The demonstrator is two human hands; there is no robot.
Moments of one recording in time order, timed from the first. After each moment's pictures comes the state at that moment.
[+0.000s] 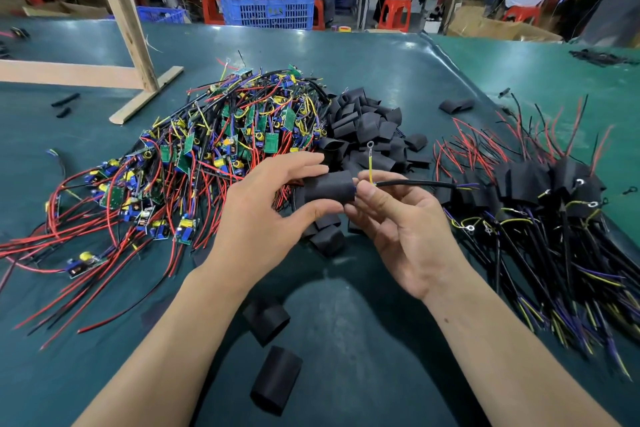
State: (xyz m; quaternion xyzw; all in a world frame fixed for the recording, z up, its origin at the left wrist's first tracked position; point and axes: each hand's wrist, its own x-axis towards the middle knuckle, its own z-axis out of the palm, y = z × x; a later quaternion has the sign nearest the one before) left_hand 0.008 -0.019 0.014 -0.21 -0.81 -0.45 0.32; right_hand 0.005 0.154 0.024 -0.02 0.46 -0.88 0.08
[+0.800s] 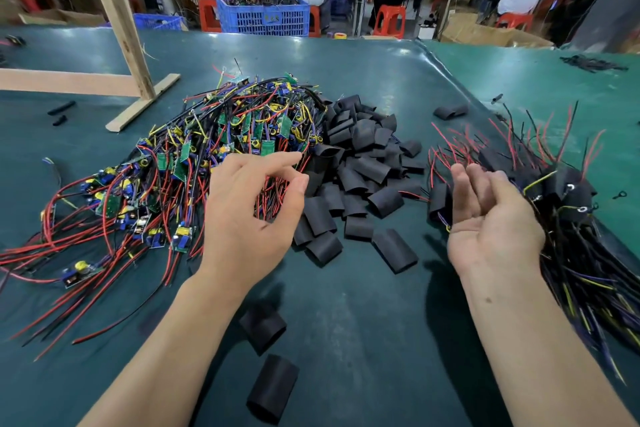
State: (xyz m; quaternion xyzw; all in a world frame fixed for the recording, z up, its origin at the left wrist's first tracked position) left_hand 0.009 -0.020 0.018 -0.20 -0.78 -0.37 0.46; right_hand -0.007 0.208 0.044 0.21 0.29 -0.90 -0.23
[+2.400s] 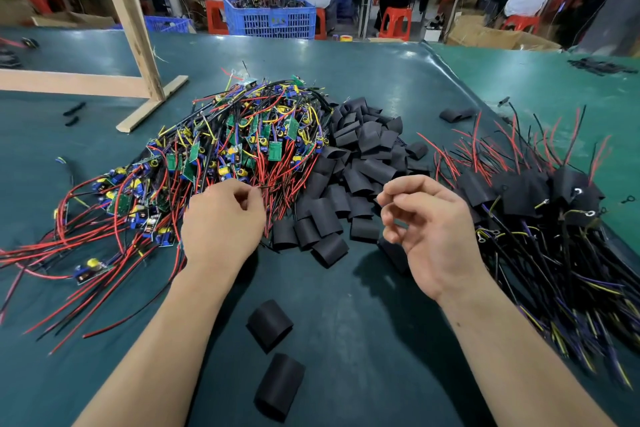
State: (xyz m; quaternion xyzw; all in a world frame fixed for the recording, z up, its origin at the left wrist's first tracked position) left_hand -0.007 -0.050 0.007 0.19 -0.90 -0.34 0.21; right_hand 0.004 0.170 0.032 -0.01 0.56 -0.83 -0.01
